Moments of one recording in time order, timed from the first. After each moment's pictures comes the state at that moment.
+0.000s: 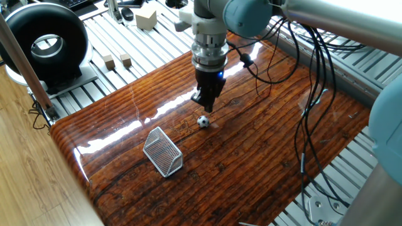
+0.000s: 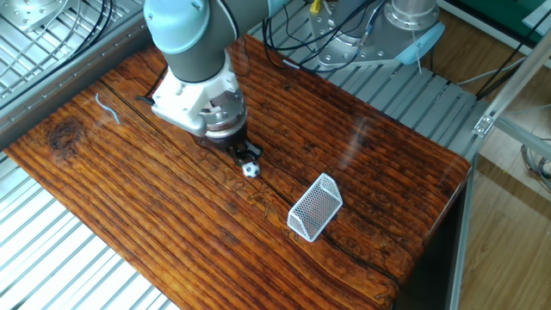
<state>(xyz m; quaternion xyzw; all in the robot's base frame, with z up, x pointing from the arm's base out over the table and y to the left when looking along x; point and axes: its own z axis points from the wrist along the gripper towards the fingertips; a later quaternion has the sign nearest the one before) 0.504 0.028 0.038 0.07 -1.00 -0.03 0.06</state>
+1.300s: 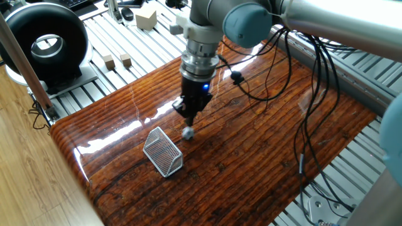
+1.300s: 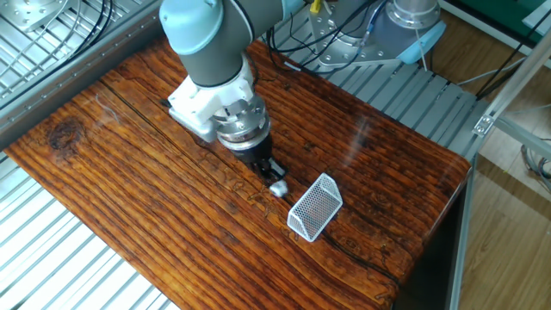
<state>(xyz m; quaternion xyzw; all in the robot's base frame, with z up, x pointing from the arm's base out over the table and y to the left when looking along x) 0.505 0.122 0.044 -0.04 -0.99 -0.14 0.04</state>
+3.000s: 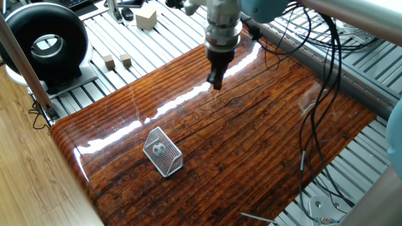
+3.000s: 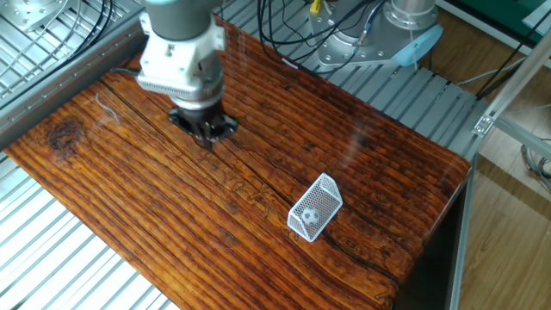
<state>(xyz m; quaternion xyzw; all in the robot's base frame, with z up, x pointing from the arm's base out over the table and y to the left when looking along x) 0.525 -0.030 0.080 0.27 -0.96 0.01 0.00</state>
